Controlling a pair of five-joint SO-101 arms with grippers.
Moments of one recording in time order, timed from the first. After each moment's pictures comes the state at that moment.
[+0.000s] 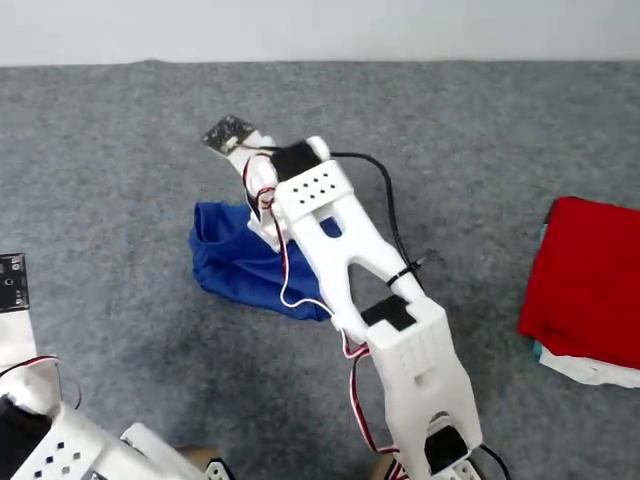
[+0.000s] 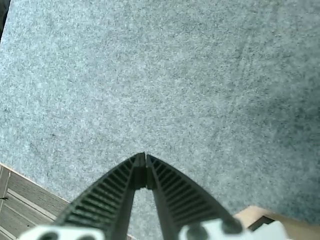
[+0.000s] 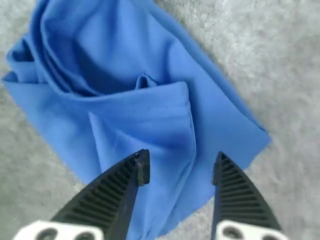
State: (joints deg) left arm -60.4 -64.3 37.9 97.9 -34.0; right arm -34.4 39.5 -40.7 88.1 17.0
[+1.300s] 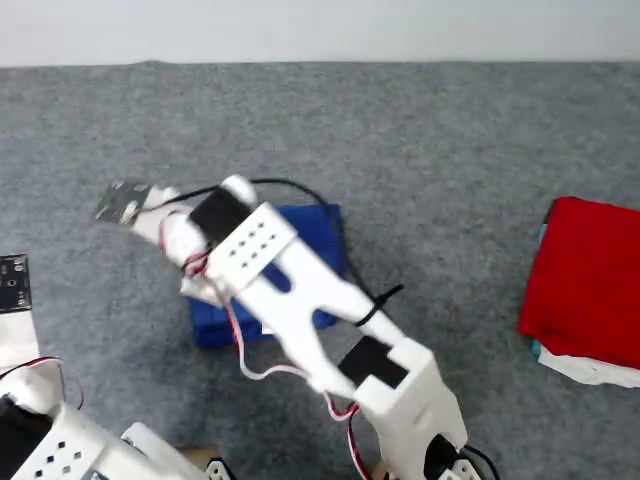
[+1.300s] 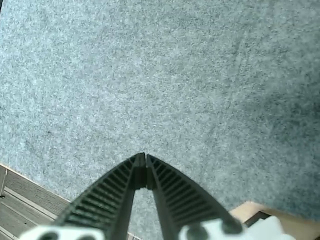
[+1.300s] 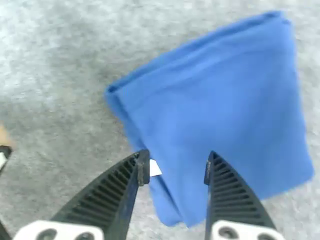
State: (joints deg) left arm -60.4 -64.3 37.9 99.0 -34.0; right arm -50.9 27.3 -42.2 100.3 22.2
